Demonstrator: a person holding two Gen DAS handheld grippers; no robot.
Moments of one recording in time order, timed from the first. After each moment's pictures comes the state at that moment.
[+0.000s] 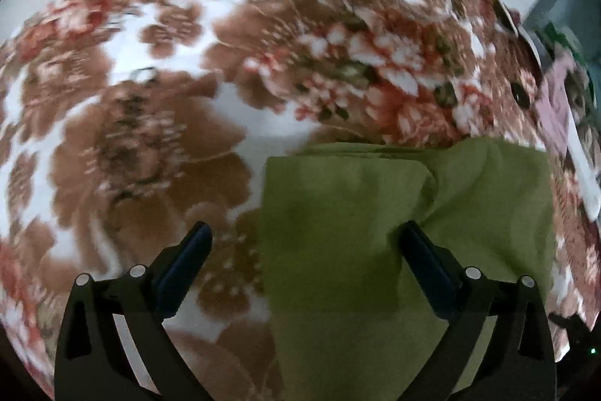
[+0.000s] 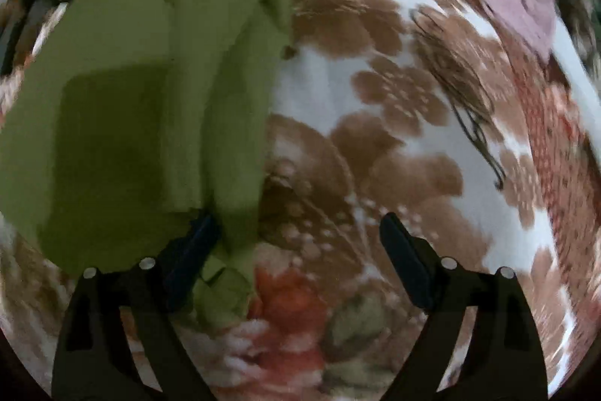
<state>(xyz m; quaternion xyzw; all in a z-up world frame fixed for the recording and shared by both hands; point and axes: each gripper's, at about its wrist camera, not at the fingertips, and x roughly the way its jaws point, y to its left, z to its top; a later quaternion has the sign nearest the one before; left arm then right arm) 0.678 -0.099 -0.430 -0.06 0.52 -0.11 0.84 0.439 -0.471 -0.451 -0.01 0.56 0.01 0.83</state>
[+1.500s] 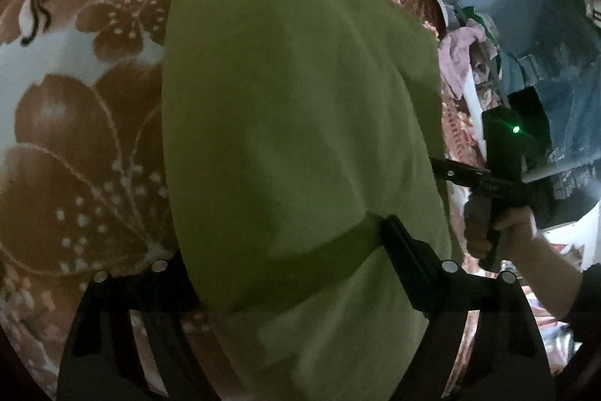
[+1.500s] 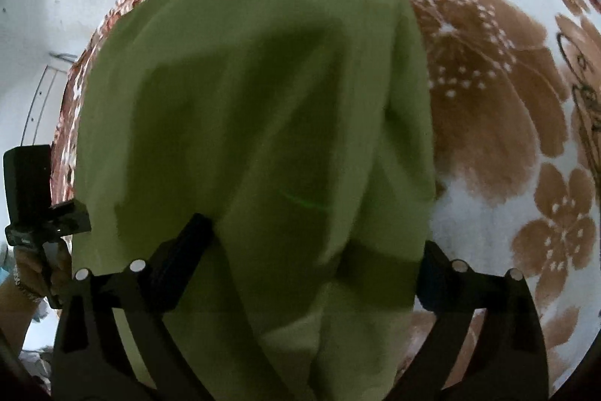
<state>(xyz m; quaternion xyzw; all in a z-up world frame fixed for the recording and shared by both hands) 0.553 -0.112 -0.484 -0.19 0.58 -0.29 0.74 0.588 -0.418 -0.469 0.12 0.60 0.15 0.77</state>
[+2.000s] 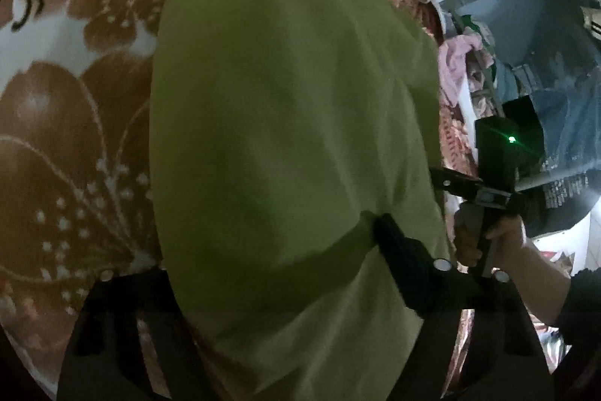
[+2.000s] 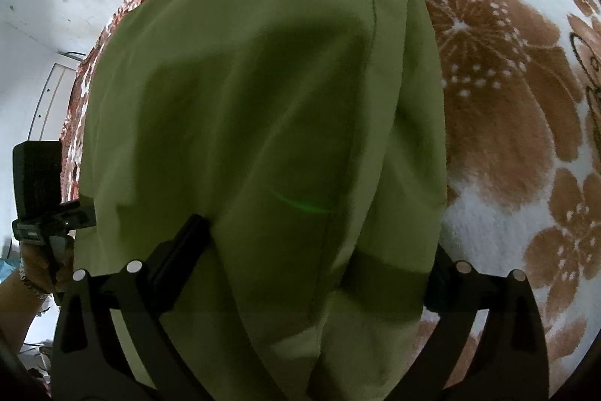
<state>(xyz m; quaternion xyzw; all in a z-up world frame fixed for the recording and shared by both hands) 0.560 -0.121 -0.488 -0.21 0.57 -0.30 0.73 0.594 -0.418 -0.477 0.13 0.60 0.16 0.77</state>
